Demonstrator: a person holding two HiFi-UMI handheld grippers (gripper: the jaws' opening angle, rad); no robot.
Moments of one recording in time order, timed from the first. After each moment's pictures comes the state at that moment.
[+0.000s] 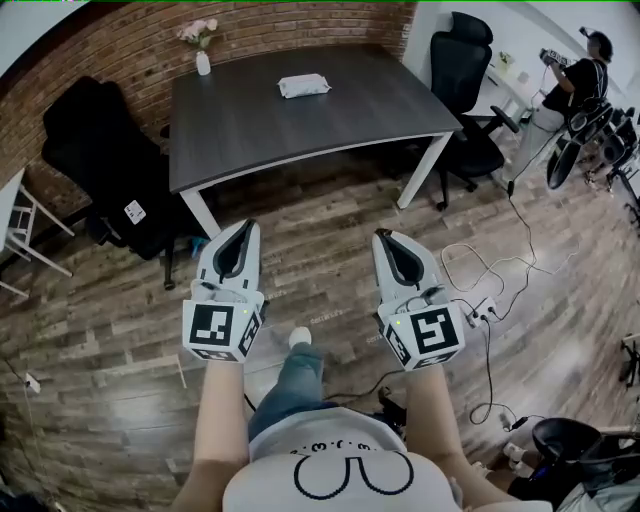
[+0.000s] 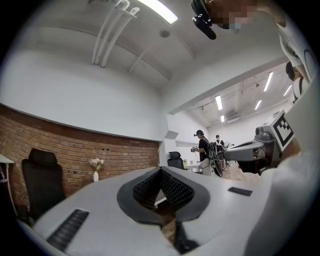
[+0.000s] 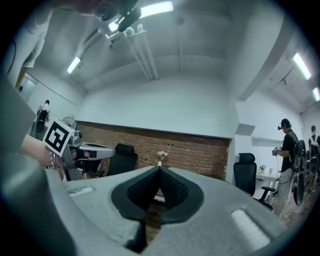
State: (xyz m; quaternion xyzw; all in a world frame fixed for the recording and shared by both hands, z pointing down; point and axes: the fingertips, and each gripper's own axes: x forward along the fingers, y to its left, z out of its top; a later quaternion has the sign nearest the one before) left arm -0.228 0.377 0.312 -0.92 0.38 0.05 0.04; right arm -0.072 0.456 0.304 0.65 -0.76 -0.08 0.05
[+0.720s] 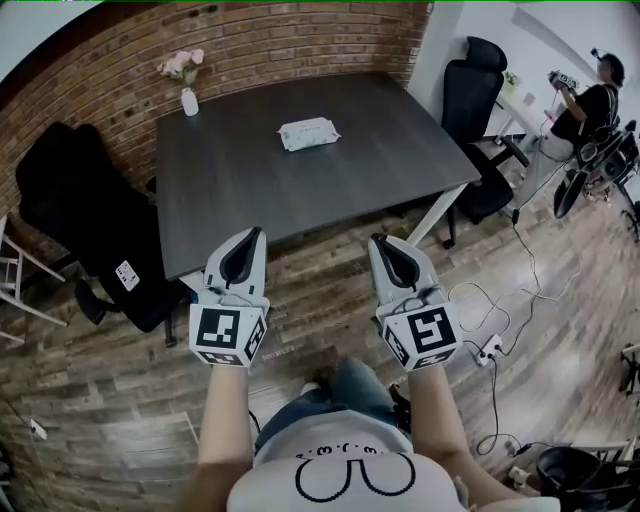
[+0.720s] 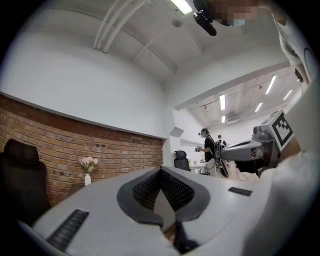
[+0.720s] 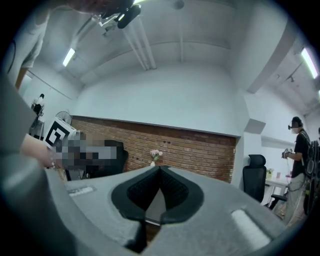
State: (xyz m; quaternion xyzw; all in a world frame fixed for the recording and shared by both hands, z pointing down) left arm -0.172 0.111 0.303 -0.93 0.36 0.05 0.03; right arm -0.029 0.190 0.290 0.65 -0.75 -0.08 0.07
